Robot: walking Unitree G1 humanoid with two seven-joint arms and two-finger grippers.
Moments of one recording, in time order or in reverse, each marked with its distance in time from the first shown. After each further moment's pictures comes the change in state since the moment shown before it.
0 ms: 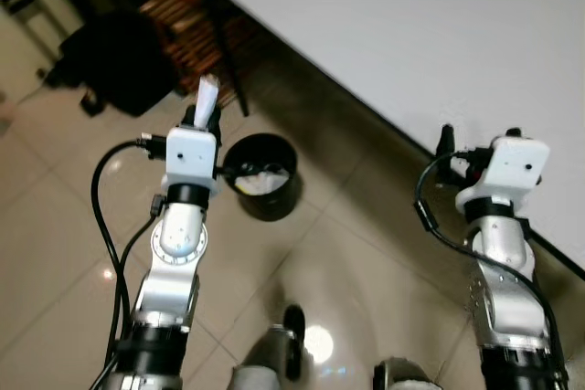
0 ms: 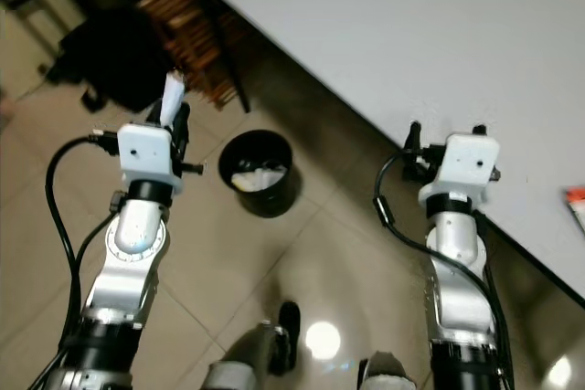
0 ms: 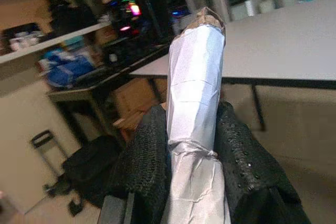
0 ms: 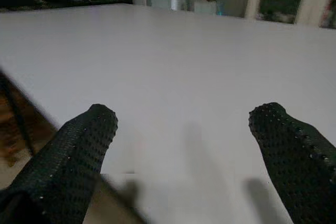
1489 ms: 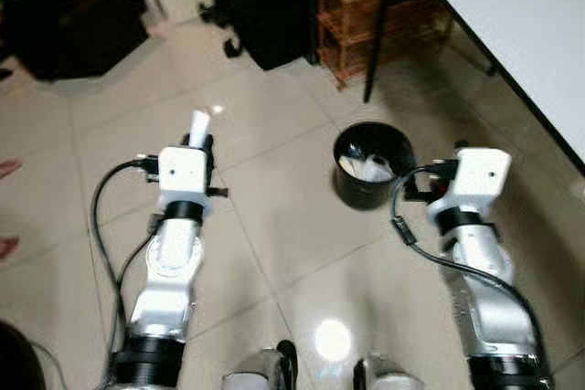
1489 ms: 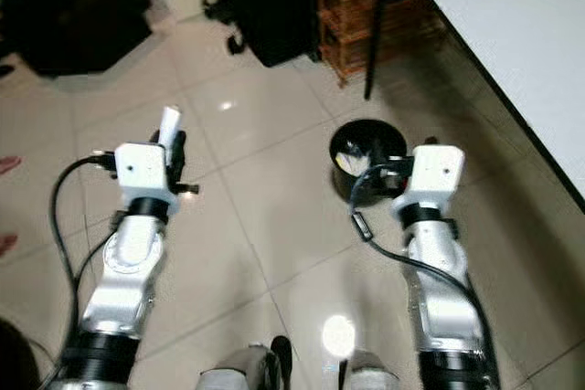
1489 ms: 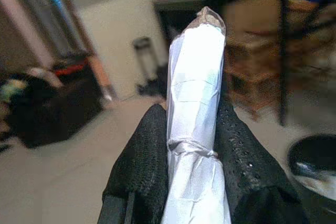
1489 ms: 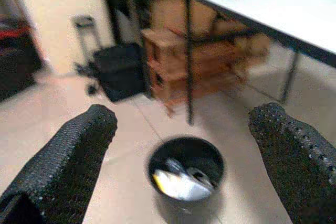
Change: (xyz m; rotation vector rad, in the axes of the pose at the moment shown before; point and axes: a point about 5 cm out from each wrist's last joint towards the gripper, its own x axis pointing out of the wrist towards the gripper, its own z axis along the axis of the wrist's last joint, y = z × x) left arm -0.015 -0.013 -0.024 -0.110 0.152 -0.021; right arm -0.013 0.015 -0.018 0.080 0.116 0.149
